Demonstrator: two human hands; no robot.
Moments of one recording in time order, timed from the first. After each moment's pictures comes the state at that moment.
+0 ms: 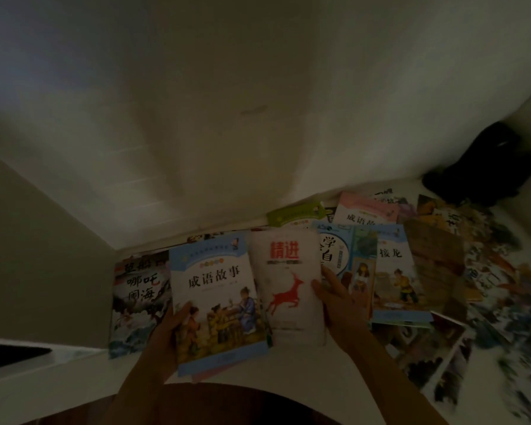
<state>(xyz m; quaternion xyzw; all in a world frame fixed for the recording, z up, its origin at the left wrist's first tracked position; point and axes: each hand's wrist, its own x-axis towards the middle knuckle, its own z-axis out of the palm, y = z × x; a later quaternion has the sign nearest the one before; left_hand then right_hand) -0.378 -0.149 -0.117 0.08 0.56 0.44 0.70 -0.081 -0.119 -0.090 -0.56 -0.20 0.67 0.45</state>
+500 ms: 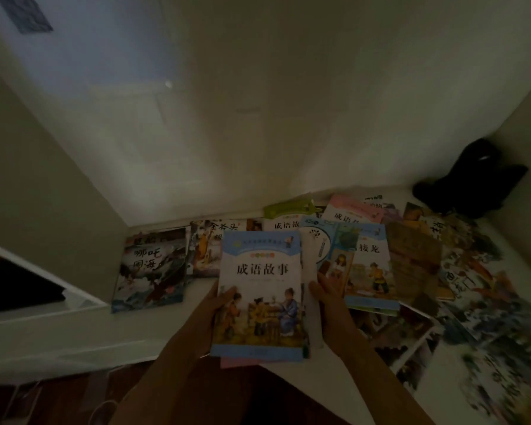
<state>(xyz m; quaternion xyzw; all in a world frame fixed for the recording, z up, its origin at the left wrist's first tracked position) -0.267 -0.190 -0.077 0.18 0.51 0.42 0.73 -0.048 -0.170 -0.064 -0.55 -0.23 0.68 0.42</state>
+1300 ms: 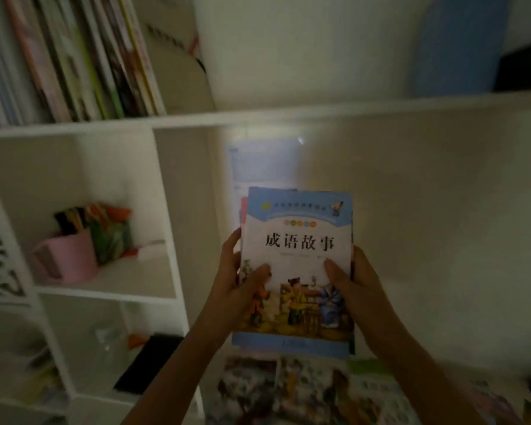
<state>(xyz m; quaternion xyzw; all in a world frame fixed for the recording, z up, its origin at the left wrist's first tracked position) -0.335 -0.245 0.241 0.57 0.44 0.64 0.26 -0.157 -0.183 0.242 -0.27 -0.66 0.46 0.53</state>
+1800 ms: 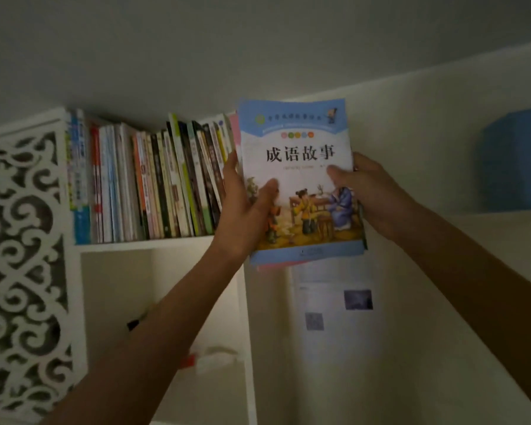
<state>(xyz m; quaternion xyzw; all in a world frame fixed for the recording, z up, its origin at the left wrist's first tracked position) -0.437 -0.239 0.476 0.63 0.35 0.69 -0.03 -0.279 -0.155 0.501 -0.13 -0.70 0.37 0.59</state>
